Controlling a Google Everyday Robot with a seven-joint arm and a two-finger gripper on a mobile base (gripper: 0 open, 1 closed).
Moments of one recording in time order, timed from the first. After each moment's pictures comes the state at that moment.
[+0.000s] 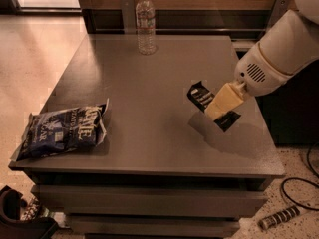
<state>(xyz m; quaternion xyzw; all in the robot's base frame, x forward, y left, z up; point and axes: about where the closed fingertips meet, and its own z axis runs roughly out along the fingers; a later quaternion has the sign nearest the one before) 0.478 -0.151 0.888 -0.34 0.92 0.14 0.15</state>
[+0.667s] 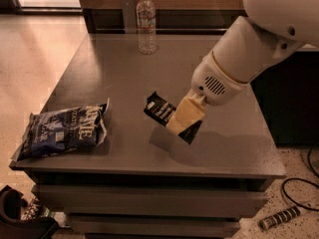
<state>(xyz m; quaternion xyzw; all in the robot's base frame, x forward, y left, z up) 0.446 -0.058 0.891 -0.47 0.85 0.17 0.16</state>
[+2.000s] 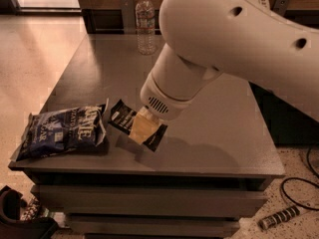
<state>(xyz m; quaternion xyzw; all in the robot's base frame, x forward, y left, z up) 0.442 0.018 0.875 -0.51 0.84 0.10 0.19</state>
